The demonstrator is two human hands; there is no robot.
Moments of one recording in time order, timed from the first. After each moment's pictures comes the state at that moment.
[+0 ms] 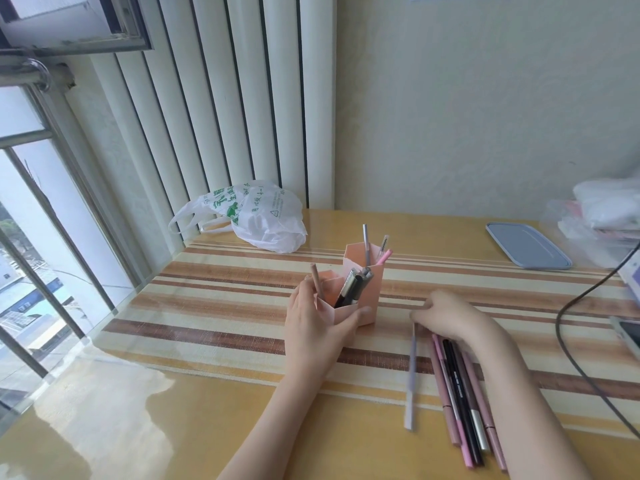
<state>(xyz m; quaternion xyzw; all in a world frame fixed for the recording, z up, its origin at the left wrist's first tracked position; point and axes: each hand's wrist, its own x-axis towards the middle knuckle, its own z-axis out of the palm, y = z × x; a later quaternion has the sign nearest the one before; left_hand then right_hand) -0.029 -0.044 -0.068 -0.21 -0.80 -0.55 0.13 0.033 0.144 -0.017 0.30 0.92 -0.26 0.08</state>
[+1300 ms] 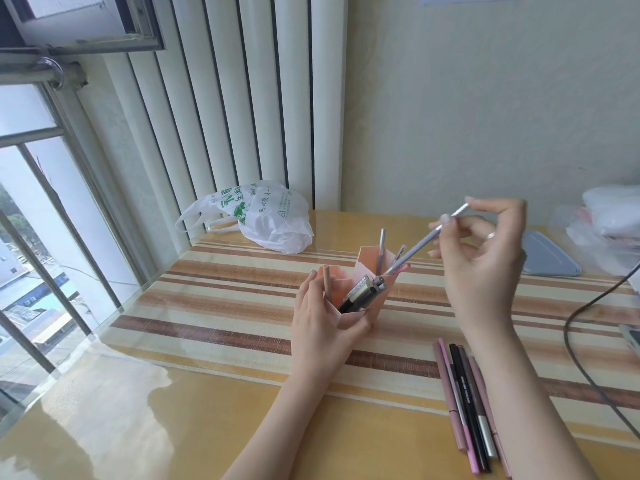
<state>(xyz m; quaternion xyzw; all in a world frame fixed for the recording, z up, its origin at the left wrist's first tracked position) -0.025 -0.046 -0.059 -0.24 -0.79 -0.54 0.18 0.041 0.104 0.037 0.01 0.69 -0.42 -0.58</state>
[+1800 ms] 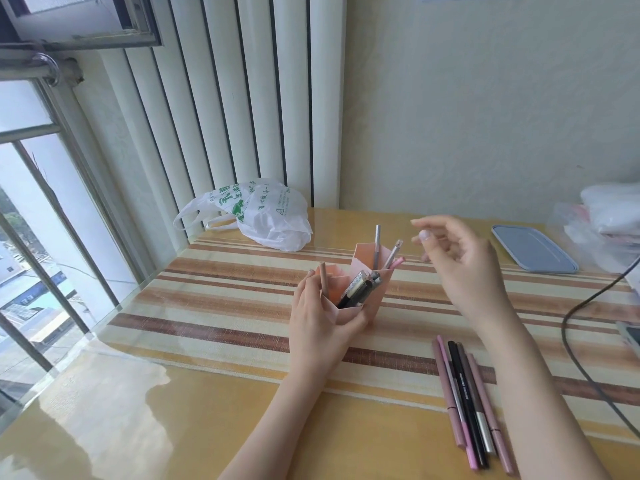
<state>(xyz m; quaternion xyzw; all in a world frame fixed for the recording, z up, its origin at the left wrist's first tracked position) -0.027 -0.046 -0.062 -0.24 -0.79 -0.54 0.18 0.043 0.119 0.033 0.06 0.83 -0.41 -0.38</state>
